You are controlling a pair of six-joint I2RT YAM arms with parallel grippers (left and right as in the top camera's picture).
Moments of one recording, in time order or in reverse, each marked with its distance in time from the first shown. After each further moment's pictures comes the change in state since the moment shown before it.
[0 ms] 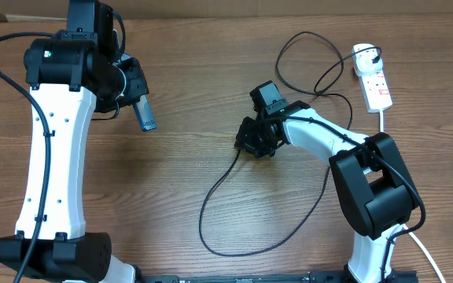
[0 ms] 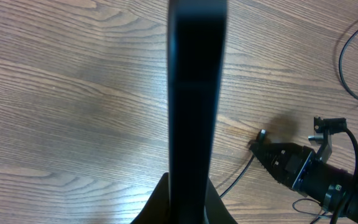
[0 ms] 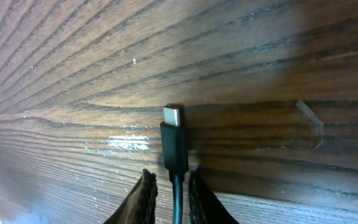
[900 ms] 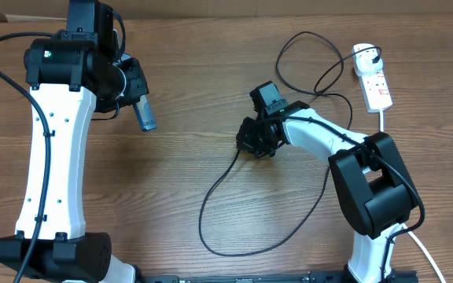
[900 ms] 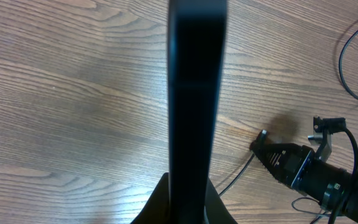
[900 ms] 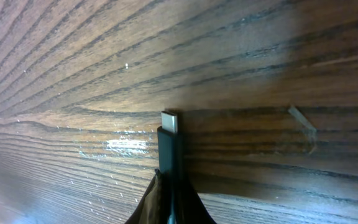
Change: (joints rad) left arm 0.000 0.000 0.000 0.000 0.000 0.000; right arm 0.000 0.005 0.000 0.002 0.008 0.000
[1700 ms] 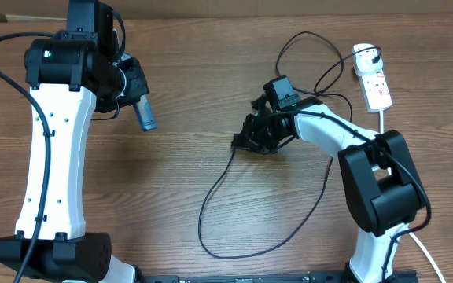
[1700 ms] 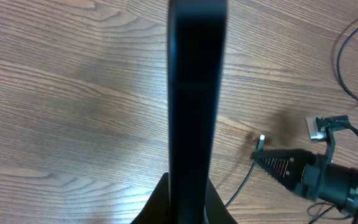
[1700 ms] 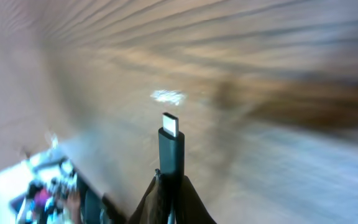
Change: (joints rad) left arm 0.000 0.000 0.000 0.005 0.010 0.000; right arm -0.072 -0.026 -0.002 0.005 -0.364 -0.220
